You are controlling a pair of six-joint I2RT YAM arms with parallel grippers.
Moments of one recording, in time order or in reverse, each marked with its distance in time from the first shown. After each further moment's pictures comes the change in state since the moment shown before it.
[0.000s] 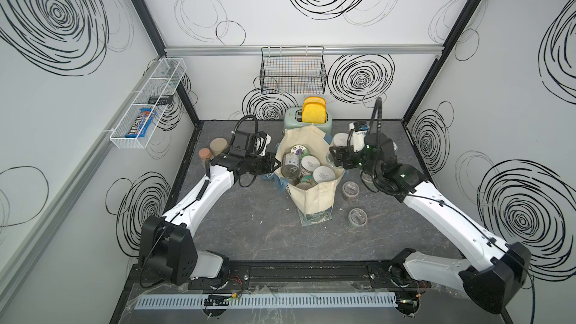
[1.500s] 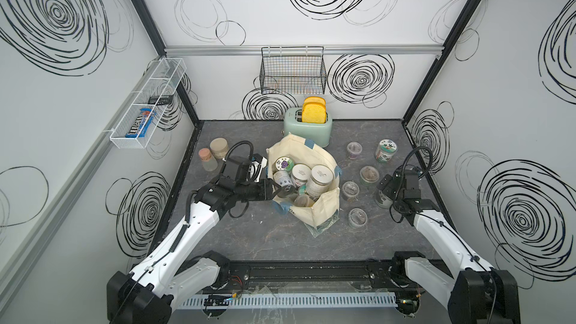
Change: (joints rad) left arm -0.064 -0.365 -0.244 -0.120 -0.057 -0.018; right arm -0.488 -0.149 -0.522 0.042 0.129 0.325
